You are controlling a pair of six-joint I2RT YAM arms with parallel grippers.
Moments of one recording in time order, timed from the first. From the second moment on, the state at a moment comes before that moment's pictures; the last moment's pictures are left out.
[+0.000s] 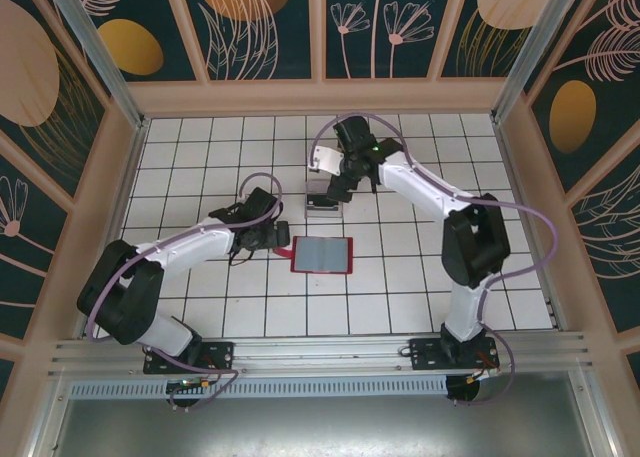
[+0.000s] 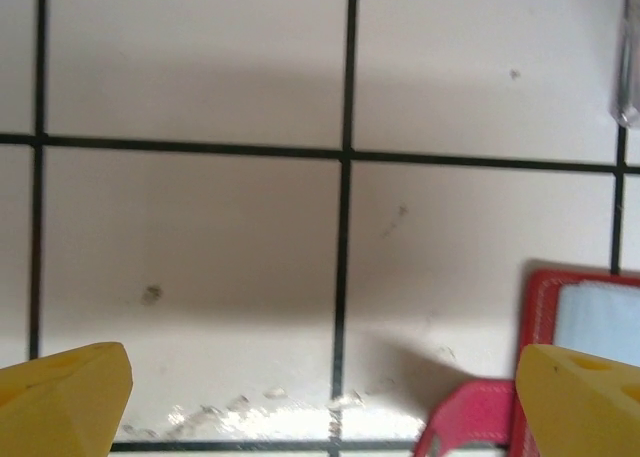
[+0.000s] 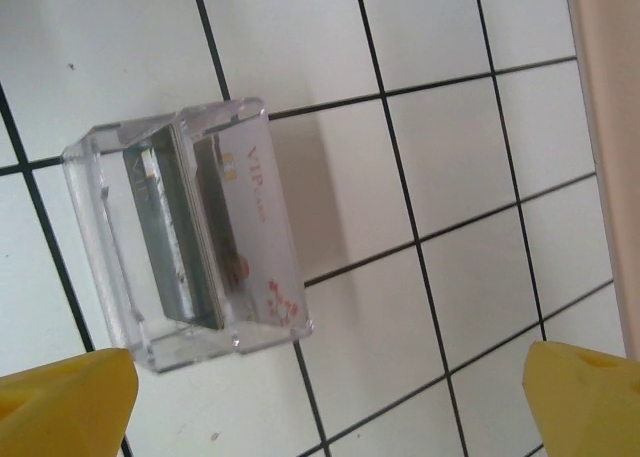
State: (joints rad) left arm -0.58 1.51 0.85 -0.48 -0.19 -0.64; right arm 0.59 1.83 1.53 -0.62 -0.02 -0.84
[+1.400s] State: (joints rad) left arm -0.06 1.50 0.26 1.00 -0.37 -0.06; right arm 0.06 1.40 0.24 0.93 0.11 0.02
